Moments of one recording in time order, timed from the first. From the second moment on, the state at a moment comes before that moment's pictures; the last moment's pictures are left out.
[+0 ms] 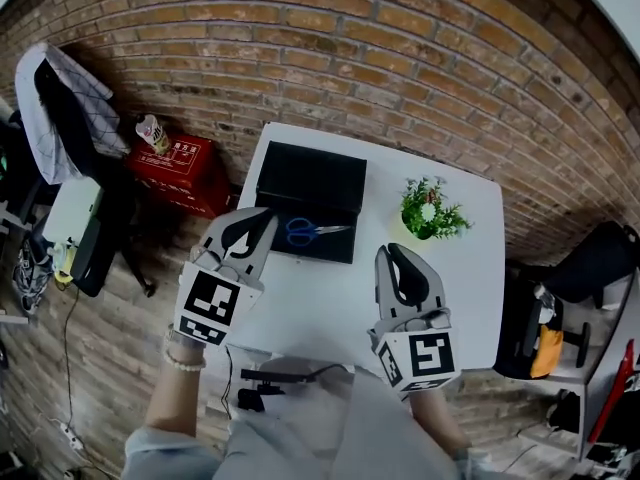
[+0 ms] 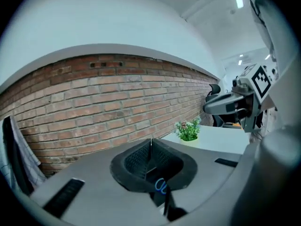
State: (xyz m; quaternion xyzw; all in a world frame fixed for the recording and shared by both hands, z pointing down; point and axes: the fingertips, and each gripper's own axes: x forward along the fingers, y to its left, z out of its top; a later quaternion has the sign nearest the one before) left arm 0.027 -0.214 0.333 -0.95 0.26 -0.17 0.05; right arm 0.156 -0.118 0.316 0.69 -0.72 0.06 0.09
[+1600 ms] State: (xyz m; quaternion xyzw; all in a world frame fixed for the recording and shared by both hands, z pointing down) left arm -0.067 -0.142 0.270 -0.92 0.39 -0.10 0.04; right arm 0.100 -0.107 0.288 0.64 -0.76 0.01 0.11
